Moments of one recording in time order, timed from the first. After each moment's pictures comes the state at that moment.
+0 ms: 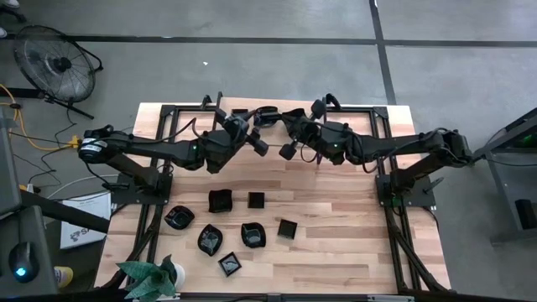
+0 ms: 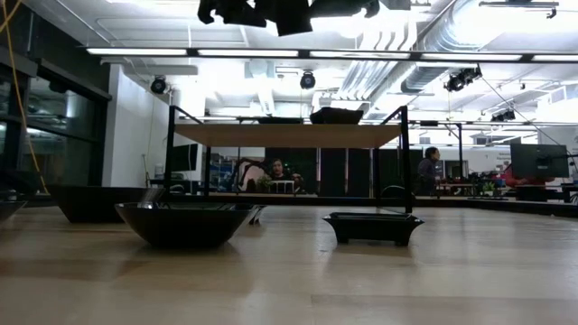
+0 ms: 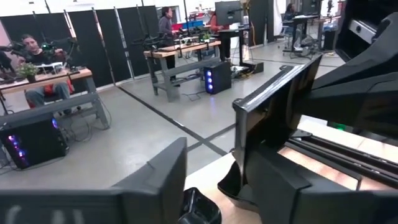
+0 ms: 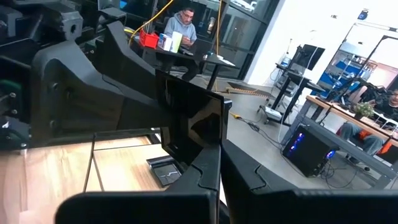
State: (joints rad) left arm -0.03 1.39 1.09 0.29 -0.96 0.05; right arm -0.04 1.42 1.11 0.26 0.63 -0.27
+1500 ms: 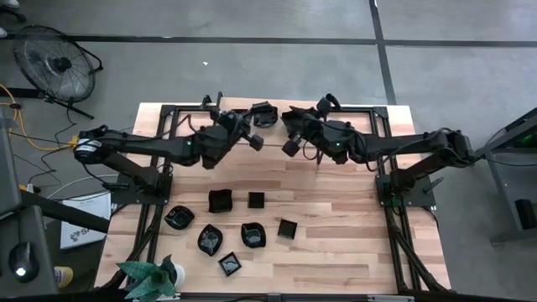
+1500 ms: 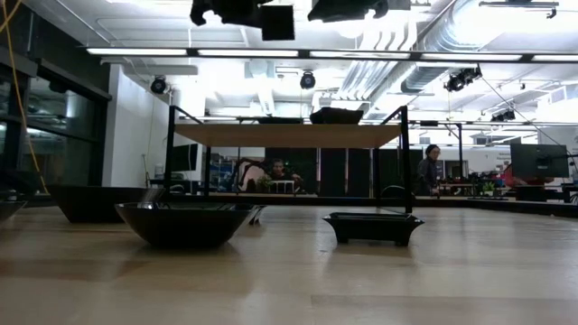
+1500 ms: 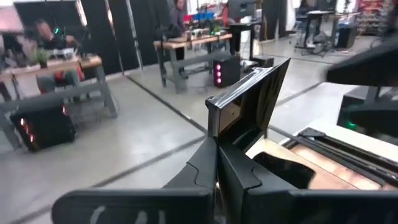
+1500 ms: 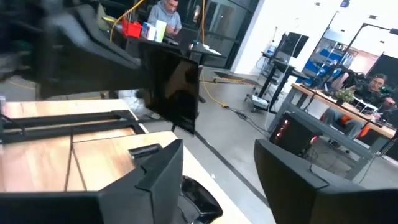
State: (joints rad) left arm 0.02 1.33 1.09 0.18 -0.97 -0.04; right arm -0.04 1.38 1.11 0.19 0.70 -0.23
